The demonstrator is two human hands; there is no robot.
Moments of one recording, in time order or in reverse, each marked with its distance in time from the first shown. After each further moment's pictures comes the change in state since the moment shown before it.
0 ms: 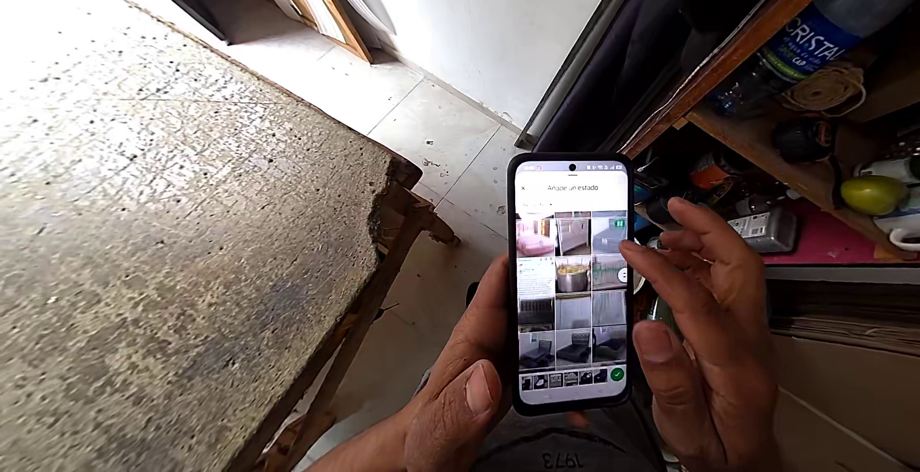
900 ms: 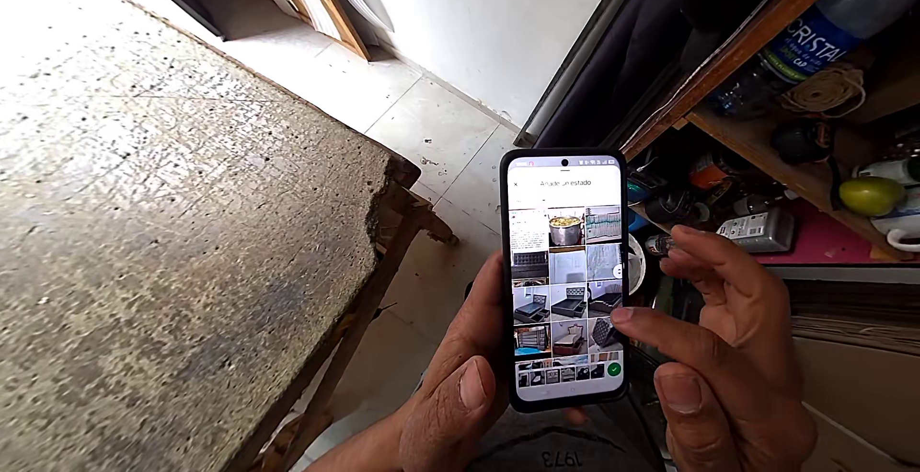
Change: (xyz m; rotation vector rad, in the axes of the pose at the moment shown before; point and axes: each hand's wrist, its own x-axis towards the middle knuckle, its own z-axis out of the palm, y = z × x) left_hand 0.001 0.001 -0.002 -0.020 0.021 0.028; right_hand -0.007 -0.002 -0.006 0.105 0.005 -0.048
